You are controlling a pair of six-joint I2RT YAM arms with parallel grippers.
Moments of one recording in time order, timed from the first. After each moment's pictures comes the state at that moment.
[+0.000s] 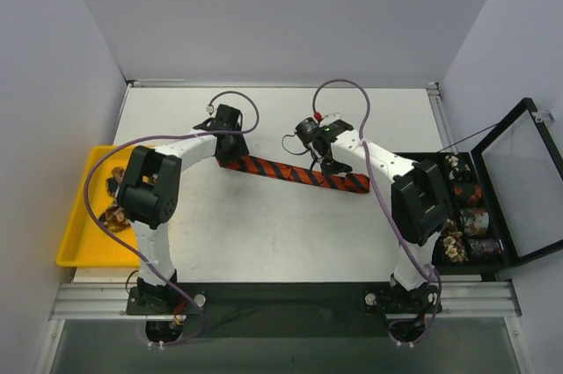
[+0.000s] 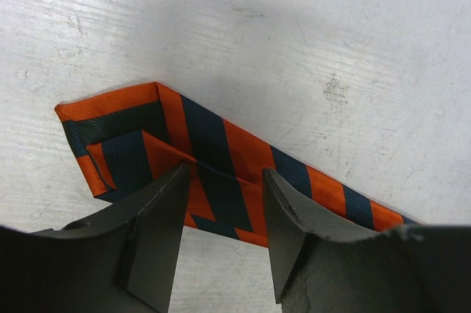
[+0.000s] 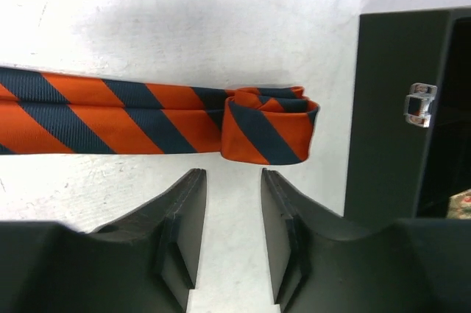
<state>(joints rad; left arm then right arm) -0.37 1.98 1.35 -0.35 -0.14 -0.67 0.62 1.87 1.43 -0.95 0.61 0.50</state>
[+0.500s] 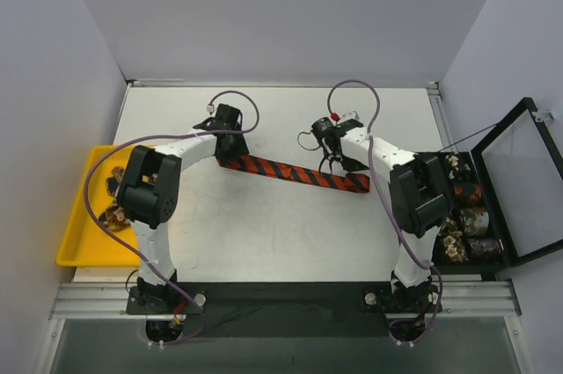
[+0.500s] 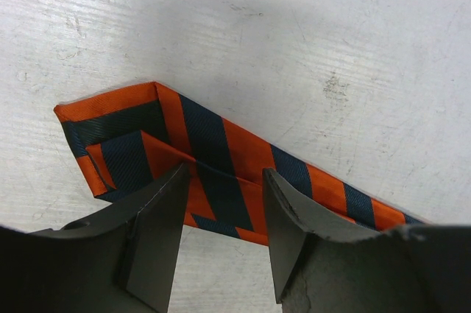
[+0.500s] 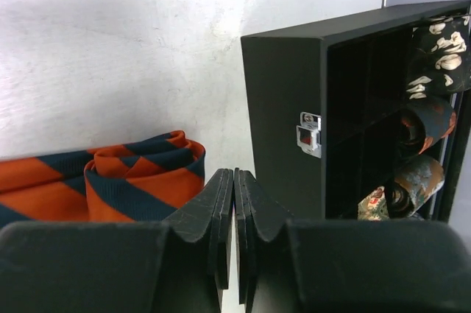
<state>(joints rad) -0.37 1.98 1.35 -0.36 -0.13 -0.66 0.50 1.88 1.37 -0.93 0.81 0.39</state>
